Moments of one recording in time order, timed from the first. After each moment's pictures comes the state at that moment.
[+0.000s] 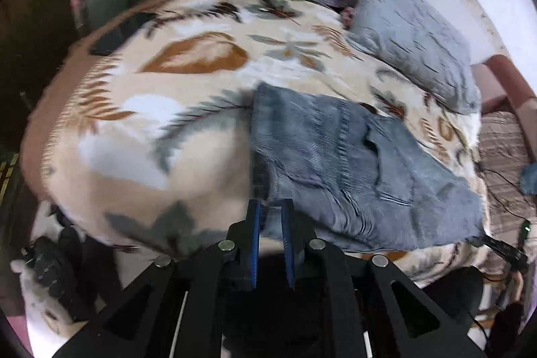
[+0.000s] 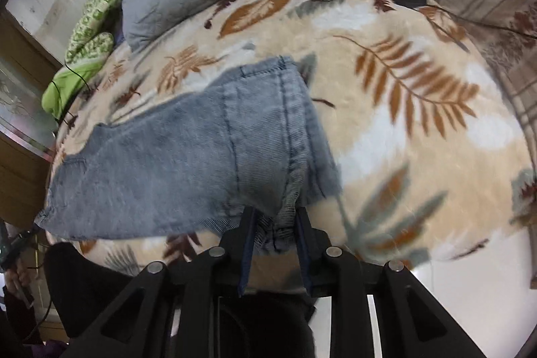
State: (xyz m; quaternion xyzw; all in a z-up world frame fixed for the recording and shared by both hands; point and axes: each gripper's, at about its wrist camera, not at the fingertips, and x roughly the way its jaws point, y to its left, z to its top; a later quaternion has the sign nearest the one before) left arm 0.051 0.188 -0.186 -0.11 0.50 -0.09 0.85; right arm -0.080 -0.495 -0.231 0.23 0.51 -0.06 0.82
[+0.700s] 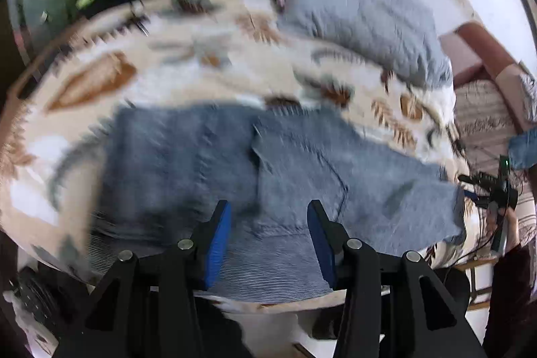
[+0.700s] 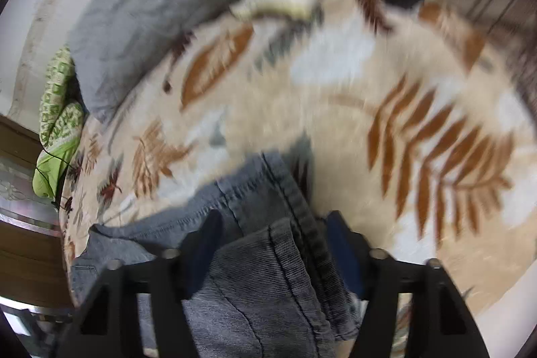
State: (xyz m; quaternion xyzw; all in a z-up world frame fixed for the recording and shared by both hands) left arm 0.075 0.045 -0.193 -0.07 0.52 -0.18 0.83; right arm 0.042 -0.553 -0.247 0.35 0.51 -0.10 0.77
